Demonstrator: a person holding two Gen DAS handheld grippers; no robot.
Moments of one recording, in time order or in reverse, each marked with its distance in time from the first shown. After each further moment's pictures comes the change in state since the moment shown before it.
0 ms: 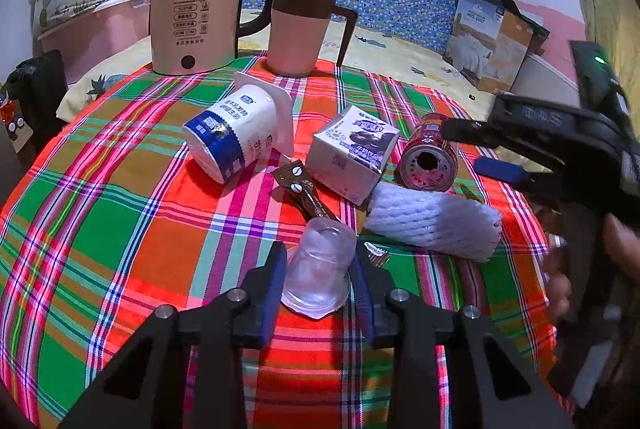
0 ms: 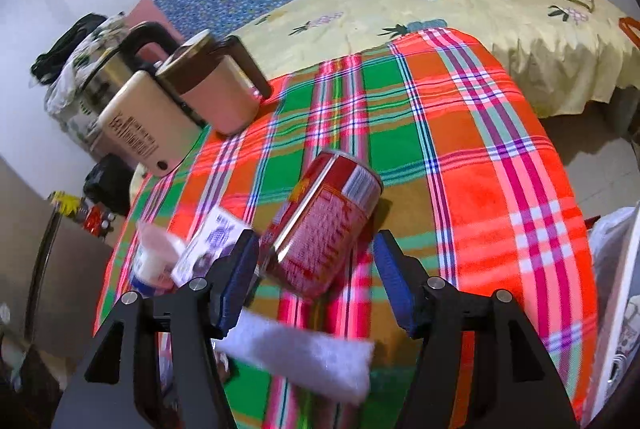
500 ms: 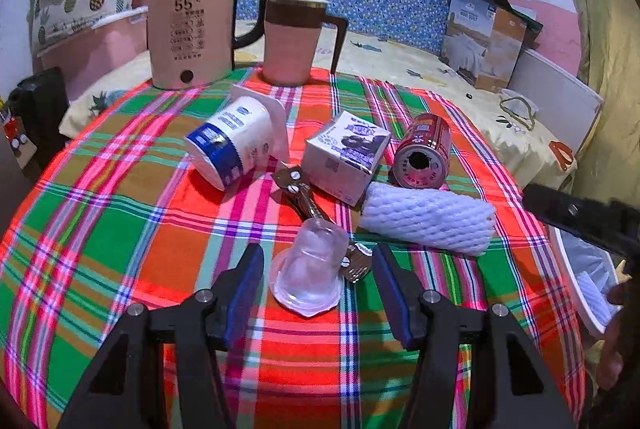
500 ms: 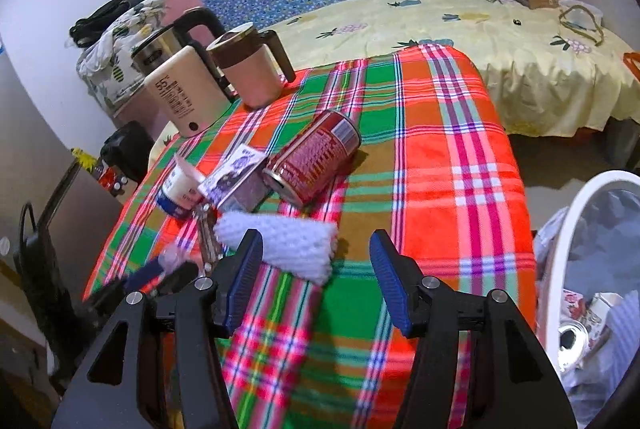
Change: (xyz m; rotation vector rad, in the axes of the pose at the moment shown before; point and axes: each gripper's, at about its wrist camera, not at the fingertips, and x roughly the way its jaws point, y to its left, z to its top) left arm -0.008 -0.006 -0.002 0.037 -0.025 0.009; right arm -0.059 -0.014 -0.039 -0.147 -0.026 0.052
